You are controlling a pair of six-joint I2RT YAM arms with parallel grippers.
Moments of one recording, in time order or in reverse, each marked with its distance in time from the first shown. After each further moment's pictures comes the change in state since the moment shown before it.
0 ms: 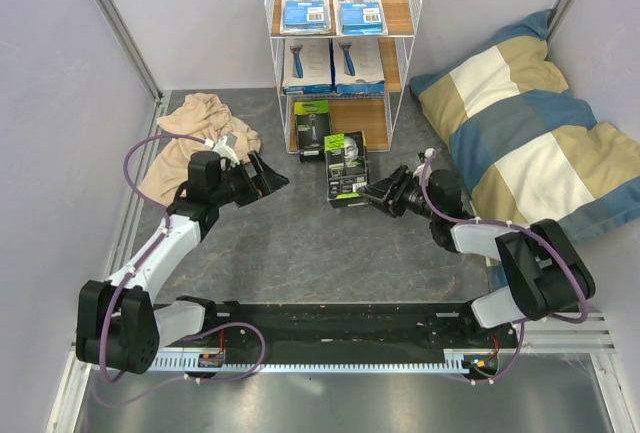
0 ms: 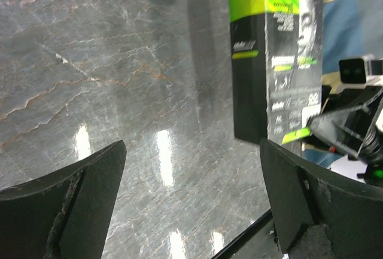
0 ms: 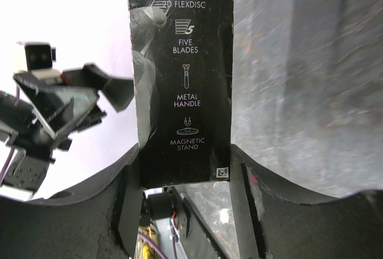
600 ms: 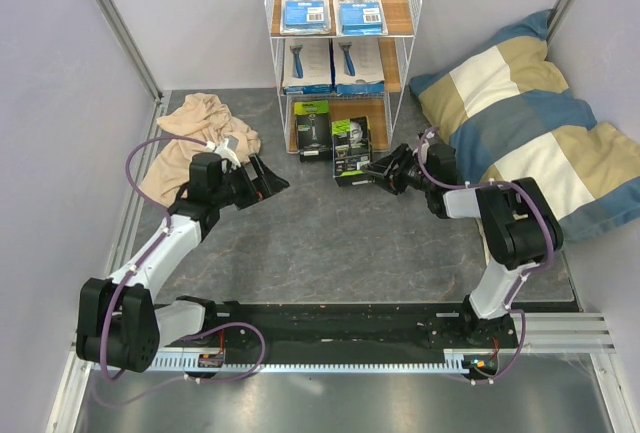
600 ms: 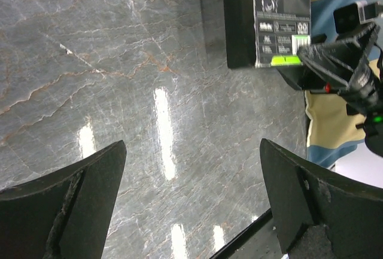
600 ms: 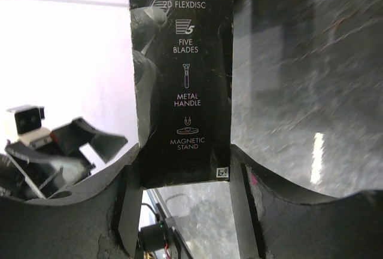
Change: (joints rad) left arm 0.000 0.012 -0.006 -0.016 0.003 0.012; right arm -0.129 0.303 0.261 -0.051 -0.077 -0.055
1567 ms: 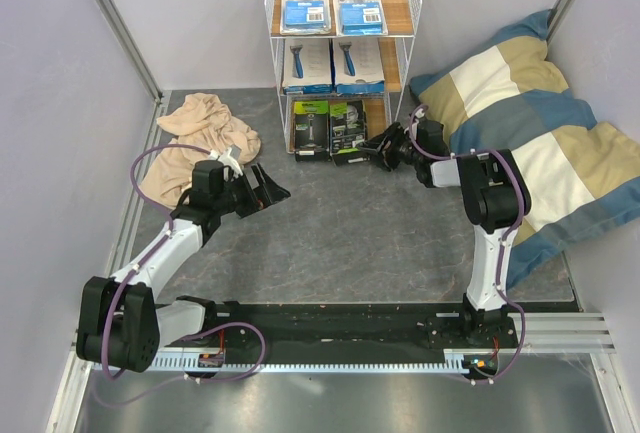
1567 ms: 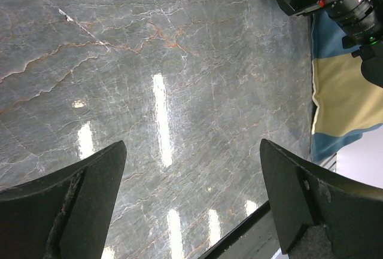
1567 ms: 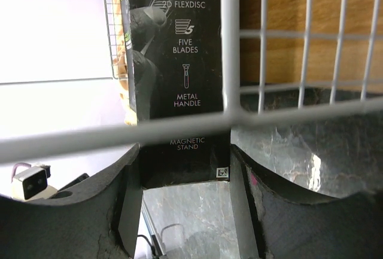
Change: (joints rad) left arm 0.000 0.000 -0.064 0.008 0.030 0.000; right arm -0.034 0.353 0.399 -0.087 -0.024 -0.017
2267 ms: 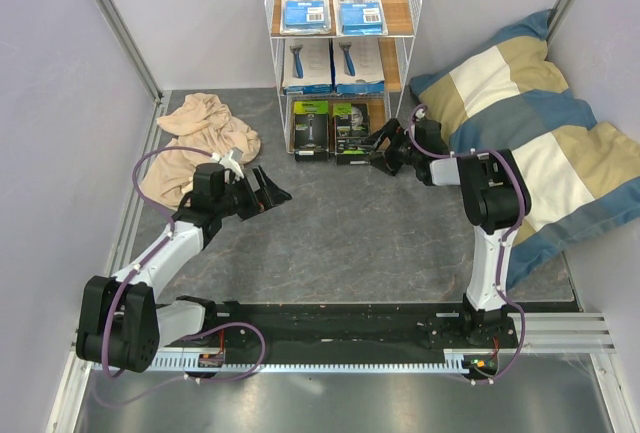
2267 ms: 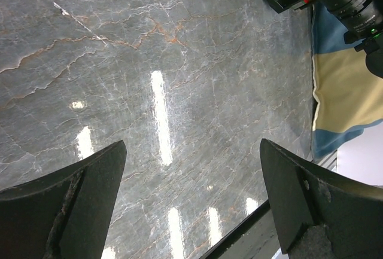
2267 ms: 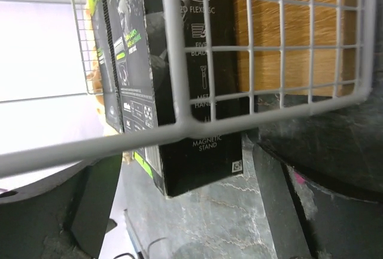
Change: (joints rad) left arm -0.005 0.000 -0.029 0.032 0.009 -0.001; right arm 0.002 0.008 0.023 -0.086 0.085 -0.050
